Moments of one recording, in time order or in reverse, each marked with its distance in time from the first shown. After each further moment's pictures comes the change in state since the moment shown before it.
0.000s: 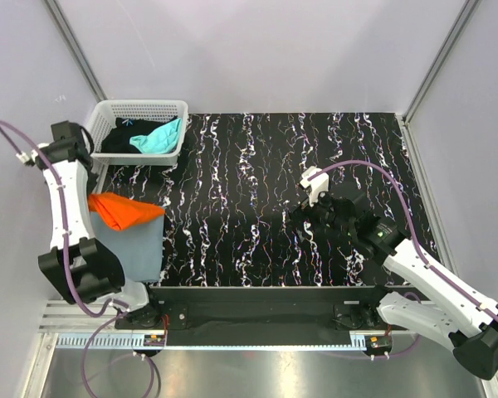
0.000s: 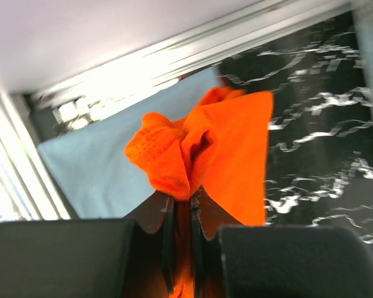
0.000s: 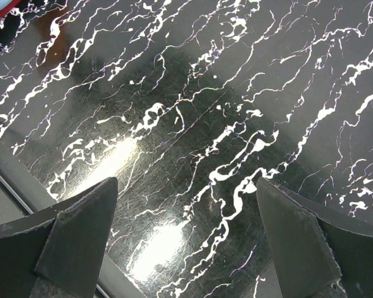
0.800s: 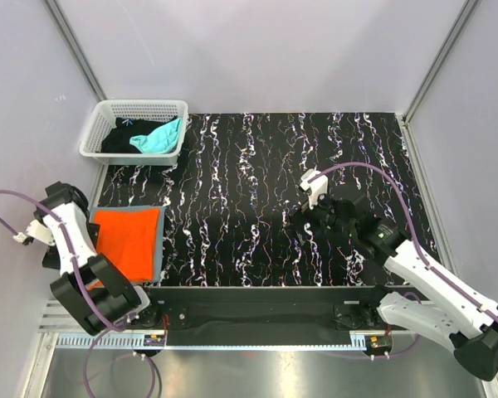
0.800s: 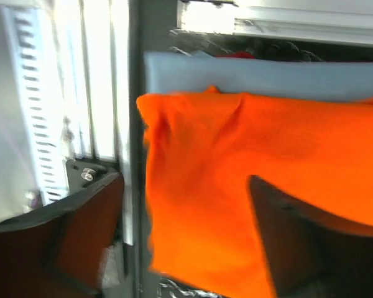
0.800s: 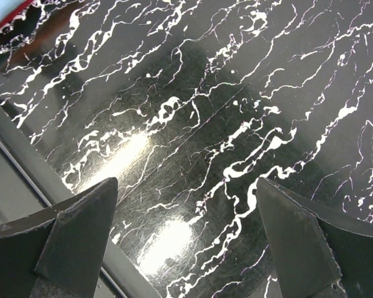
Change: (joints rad) left arm 0.288 -0.223 -0.529 -0.029 0.015 -0.204; right arm 0.000 0.000 -0.006 -0.010 -0.057 0.009
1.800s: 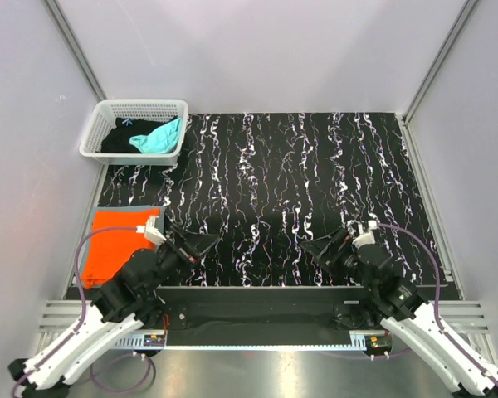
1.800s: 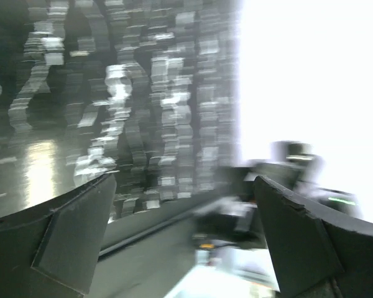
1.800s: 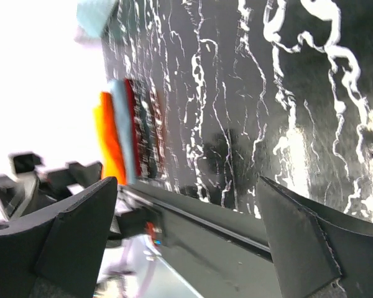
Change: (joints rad) left arm -1.432 -1.097 -0.752 0.818 0.326 -0.311; right arm 0.000 -0.694 -0.578 -0.011 0.151 1.258
